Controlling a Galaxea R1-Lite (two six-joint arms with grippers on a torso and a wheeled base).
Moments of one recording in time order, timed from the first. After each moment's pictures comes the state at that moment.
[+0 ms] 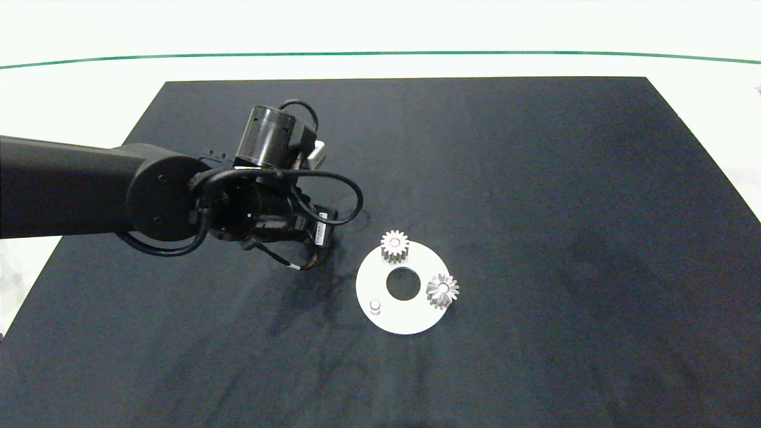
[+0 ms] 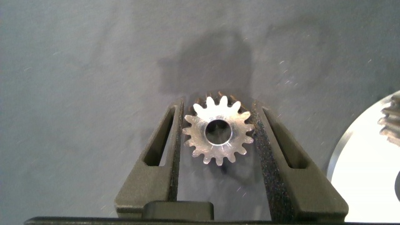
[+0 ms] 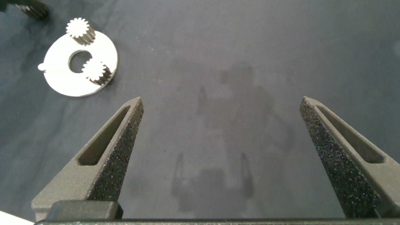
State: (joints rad) left arm -0.53 1.84 -1.41 0.20 0.29 -0.05; right arm 0.53 0.75 -0.80 0.22 -0.29 -0.09
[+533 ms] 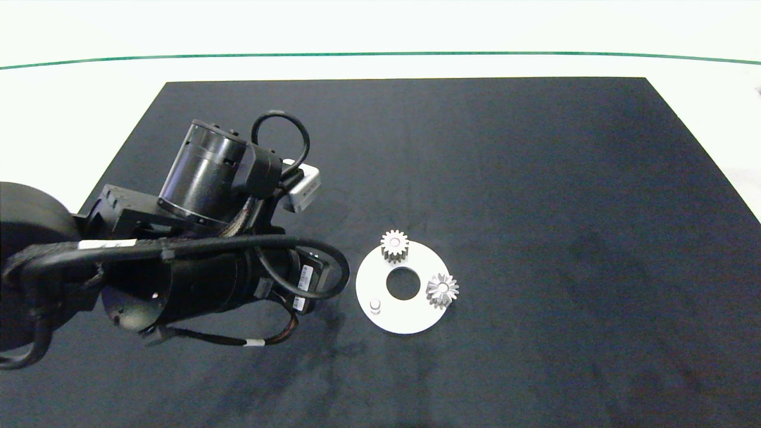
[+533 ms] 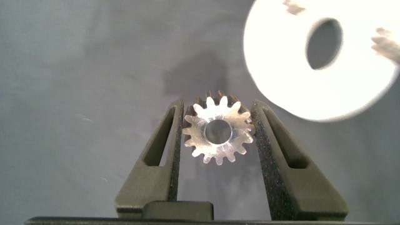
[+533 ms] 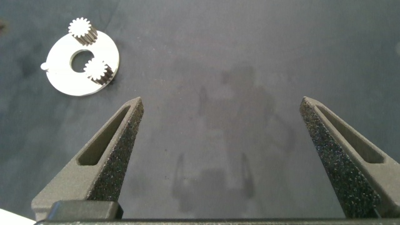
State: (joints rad) left arm -0.71 1.56 -1.12 0.20 0.30 -0.04; right arm 0.53 0.75 -0.80 0.22 -0.29 -0.09
